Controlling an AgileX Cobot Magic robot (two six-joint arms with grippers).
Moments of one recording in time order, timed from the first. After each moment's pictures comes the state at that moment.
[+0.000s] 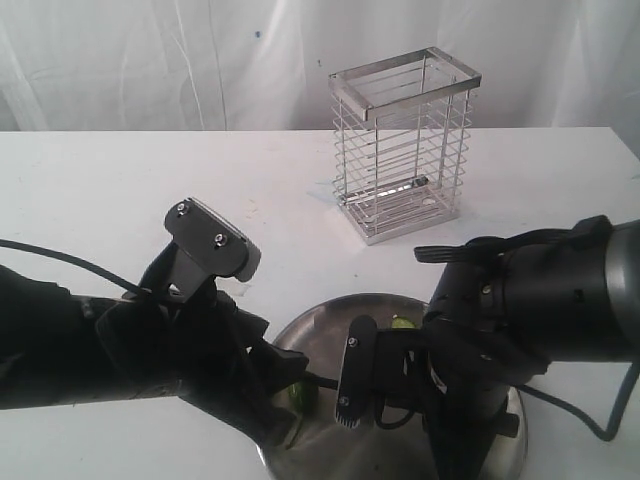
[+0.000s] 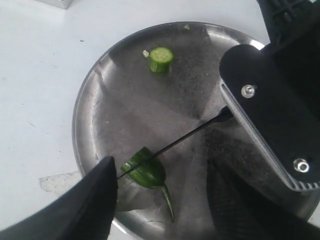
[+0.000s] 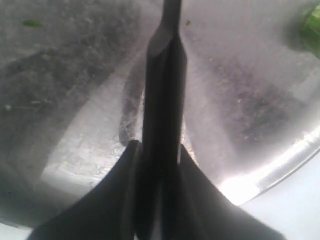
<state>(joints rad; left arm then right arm) -0.78 1.34 -0.61 -1.36 0.04 1.28 0.81 1.65 -0.79 -0.37 0.73 -0.25</state>
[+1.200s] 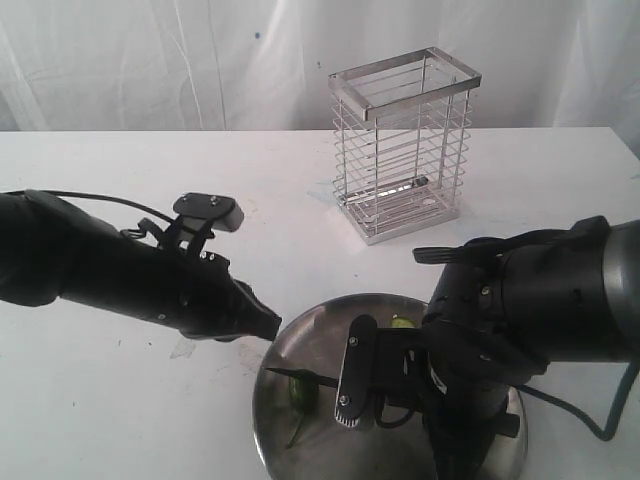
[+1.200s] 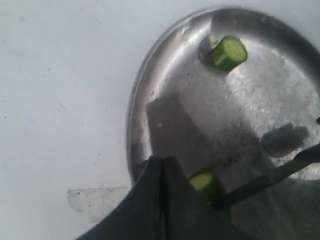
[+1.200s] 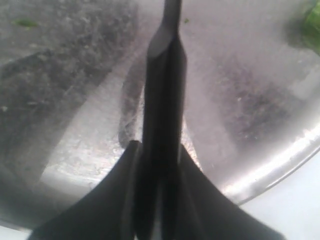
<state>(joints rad) -0.42 1.68 -0.81 -1.39 0.43 1.28 0.81 1.66 -0.79 -0.38 0.72 -0.23</state>
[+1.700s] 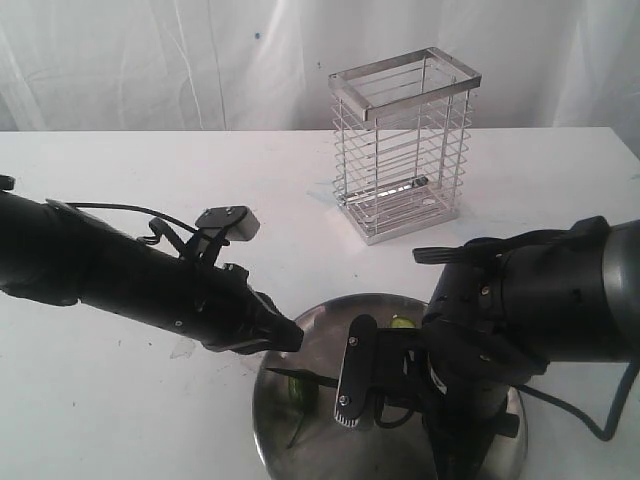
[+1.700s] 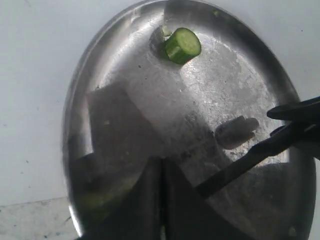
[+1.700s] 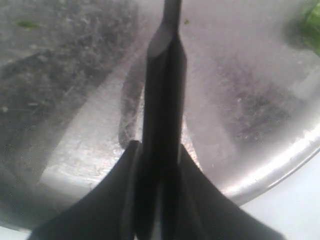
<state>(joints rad) -0.40 1.77 -0.84 -1.51 0.61 1.37 0.81 1.66 -0.79 -0.38 0.72 -0.23</state>
